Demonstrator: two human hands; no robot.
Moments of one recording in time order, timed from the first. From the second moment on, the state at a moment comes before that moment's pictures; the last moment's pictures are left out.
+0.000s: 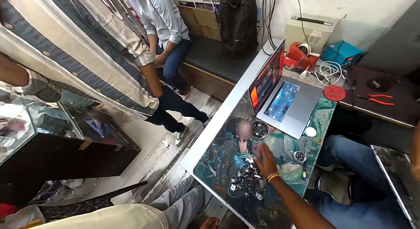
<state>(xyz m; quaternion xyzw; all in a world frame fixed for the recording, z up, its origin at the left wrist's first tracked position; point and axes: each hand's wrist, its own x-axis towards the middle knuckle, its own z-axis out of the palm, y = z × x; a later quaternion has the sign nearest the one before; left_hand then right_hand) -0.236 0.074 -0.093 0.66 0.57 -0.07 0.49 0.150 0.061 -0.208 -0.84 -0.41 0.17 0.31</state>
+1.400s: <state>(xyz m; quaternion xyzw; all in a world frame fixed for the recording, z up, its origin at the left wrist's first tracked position) -0.036 0.098 -0.205 0.80 0.38 0.20 0.41 0.058 0.030 -0.212 -0.76 -0.40 0.24 0.46</state>
